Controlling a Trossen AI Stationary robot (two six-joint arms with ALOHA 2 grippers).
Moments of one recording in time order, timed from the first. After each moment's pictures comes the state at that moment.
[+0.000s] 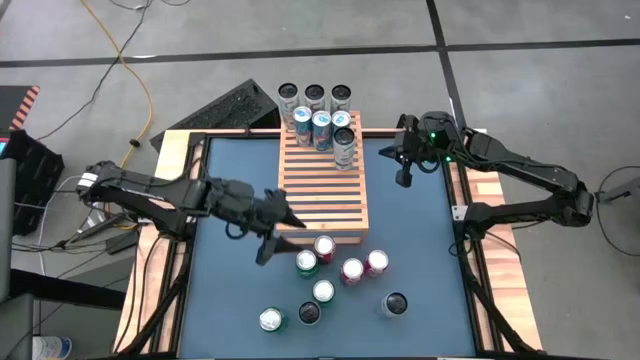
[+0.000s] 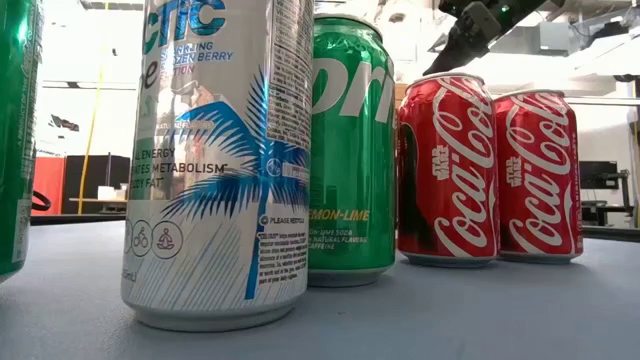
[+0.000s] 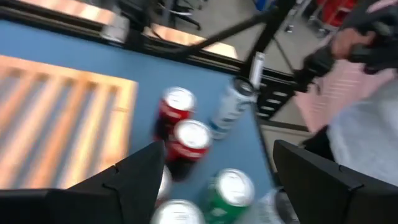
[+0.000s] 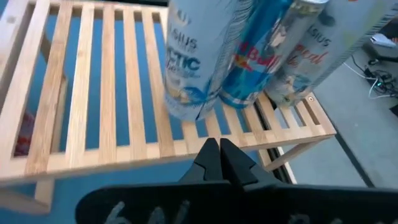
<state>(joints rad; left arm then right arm) -0.16 1.24 1.15 -0.23 0.06 -0.36 -0.48 1.05 1.04 -0.54 -0.06 -0.34</state>
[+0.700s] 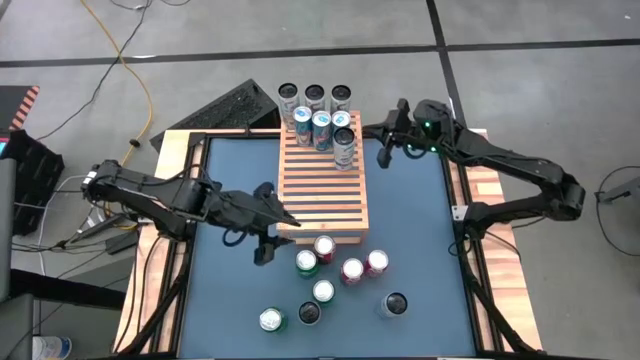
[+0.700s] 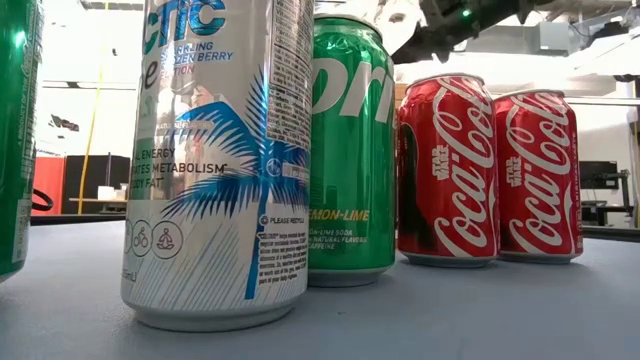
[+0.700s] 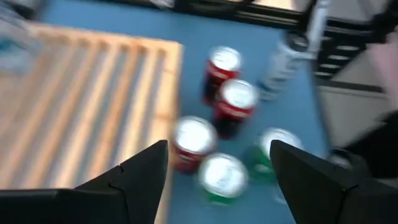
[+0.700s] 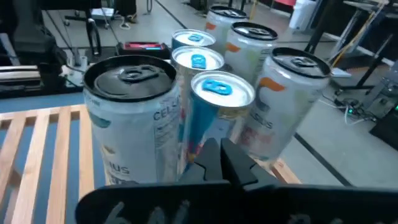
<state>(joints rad) -0.26 1.30 1.35 -0.63 -0.20 -0.30 -0.52 1.15 1.04 -0.15 -0.06 -0.18</state>
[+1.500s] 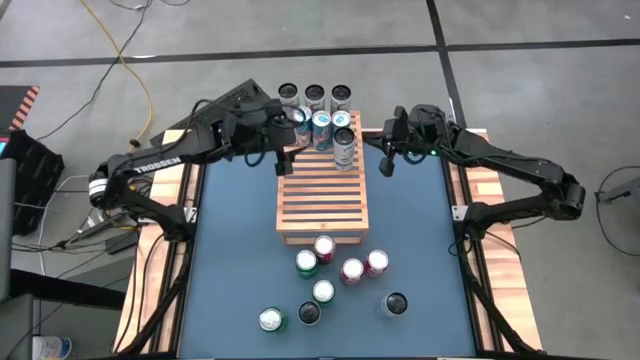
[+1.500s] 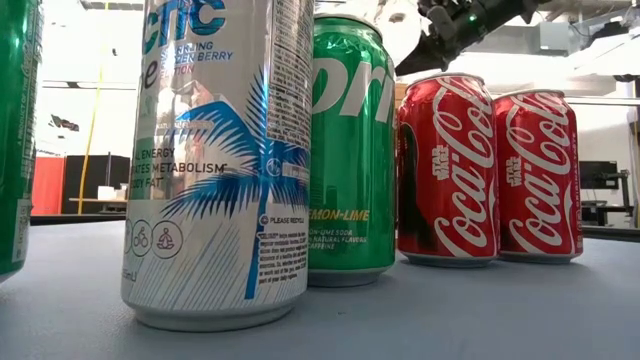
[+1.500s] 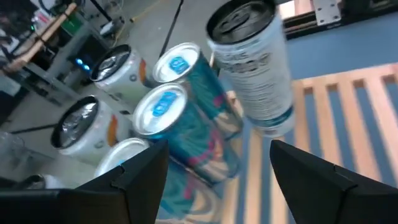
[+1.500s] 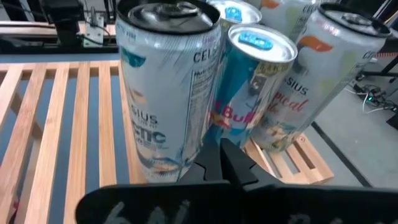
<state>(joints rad) 0.36 1.36 1.35 -0.34 -0.14 0.48 -0.50 1.16 1.04 -0.28 -0.08 -0.24</state>
